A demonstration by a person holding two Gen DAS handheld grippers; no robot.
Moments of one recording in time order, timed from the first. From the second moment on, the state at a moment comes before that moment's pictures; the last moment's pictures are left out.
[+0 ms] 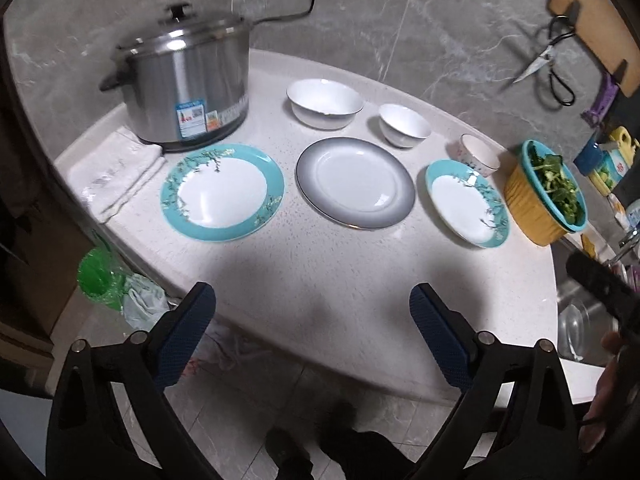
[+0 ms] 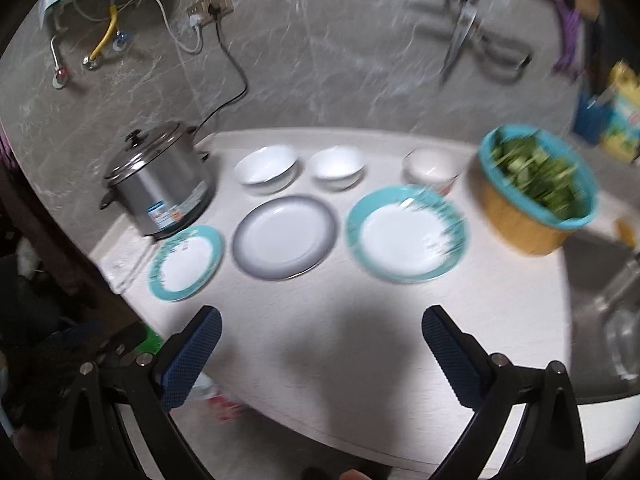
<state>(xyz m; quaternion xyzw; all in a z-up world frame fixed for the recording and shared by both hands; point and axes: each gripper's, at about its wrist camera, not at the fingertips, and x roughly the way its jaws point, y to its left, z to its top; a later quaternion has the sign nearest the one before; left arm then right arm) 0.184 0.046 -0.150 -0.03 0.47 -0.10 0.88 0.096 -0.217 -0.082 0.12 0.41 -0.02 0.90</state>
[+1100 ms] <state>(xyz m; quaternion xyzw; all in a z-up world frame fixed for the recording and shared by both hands) 0.616 -0.081 -0.322 0.18 0.64 -0.29 0.69 0.270 -0.265 -0.266 0.38 0.48 0.02 0.79</state>
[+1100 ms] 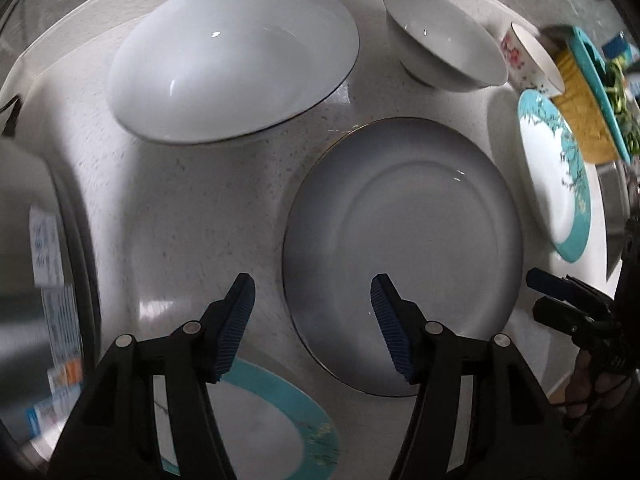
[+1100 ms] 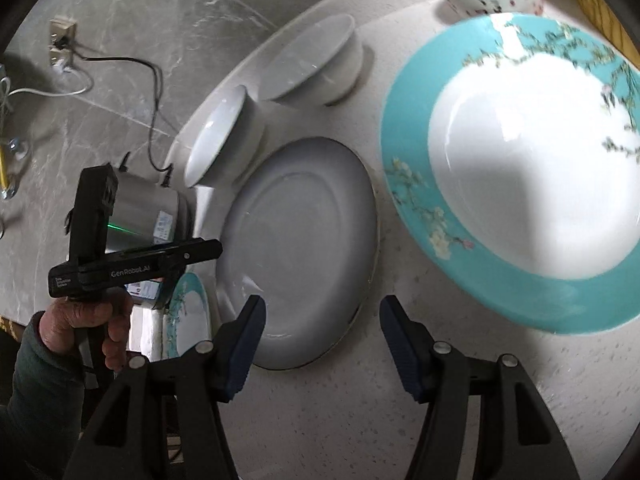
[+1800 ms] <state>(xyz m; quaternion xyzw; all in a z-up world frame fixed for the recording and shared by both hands) 0.656 -0.112 -0.354 0.18 0.64 -0.38 0.64 0.274 -0.263 -0.280 0.43 0.46 -0.04 0.78</state>
